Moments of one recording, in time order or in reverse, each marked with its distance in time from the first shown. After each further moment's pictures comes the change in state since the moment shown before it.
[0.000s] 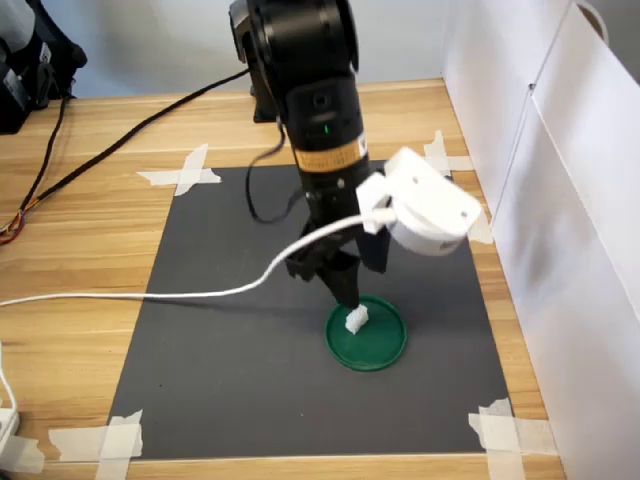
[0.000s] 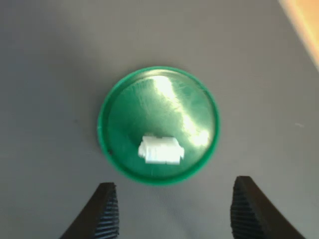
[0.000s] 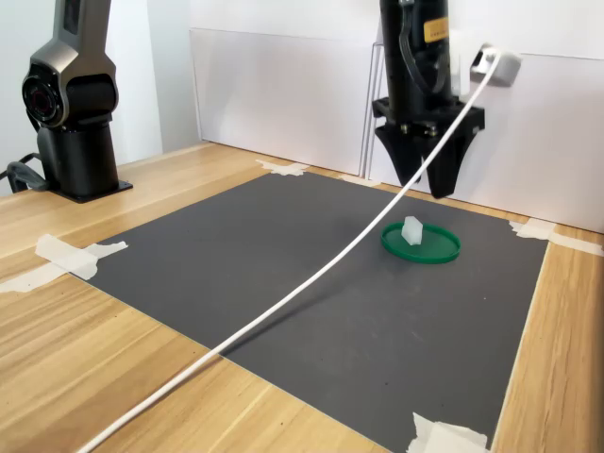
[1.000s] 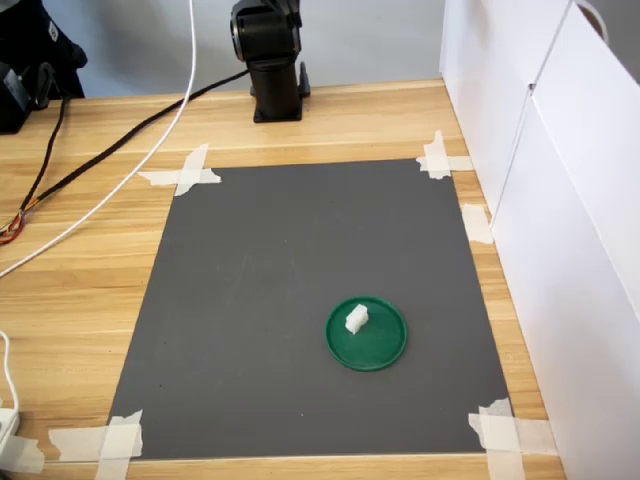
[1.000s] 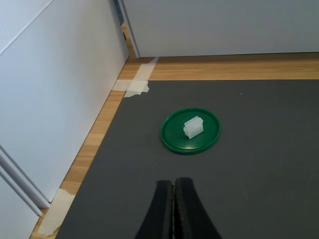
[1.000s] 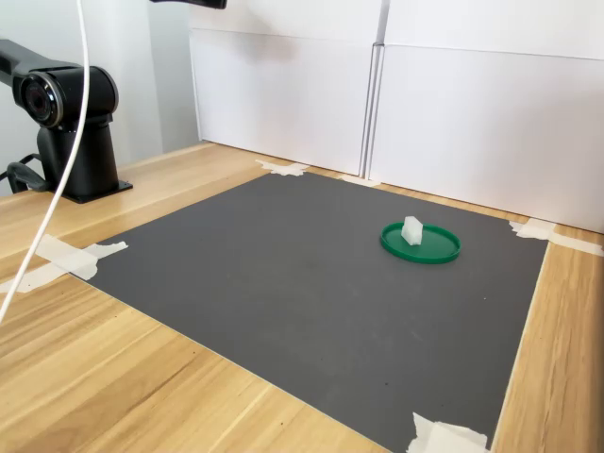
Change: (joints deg) arm -5.2 -88.6 64.6 12.2 -26.8 32.5
